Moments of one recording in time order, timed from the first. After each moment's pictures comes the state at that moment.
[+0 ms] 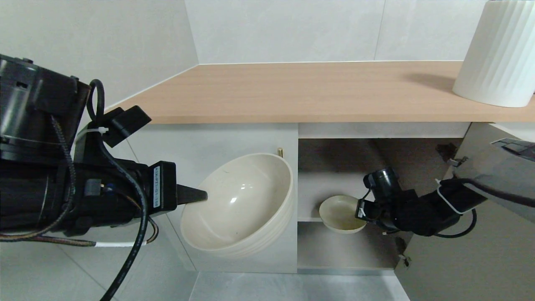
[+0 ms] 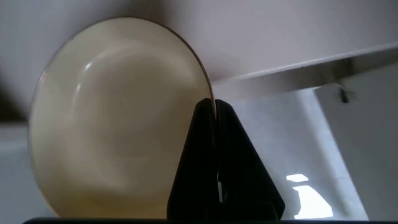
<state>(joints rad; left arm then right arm) -0.53 1.38 -1.11 0.36 -0.11 -0.59 0.38 2.21 -1.05 -0.38 -0.31 0.57</state>
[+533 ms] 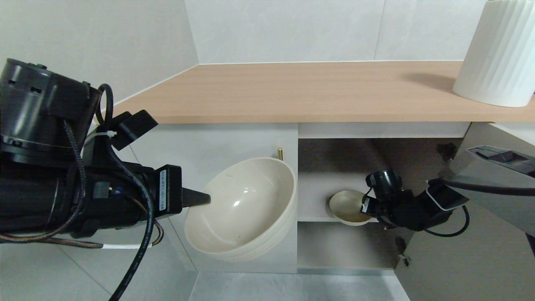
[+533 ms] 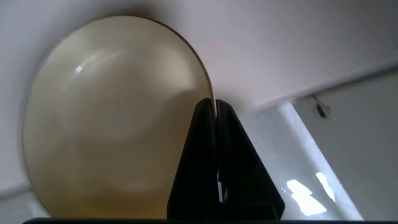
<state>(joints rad) -0.54 1.40 -1.11 0.36 -0.10 -0.59 0.31 2.34 -1.16 -0.42 -0.38 0.59</state>
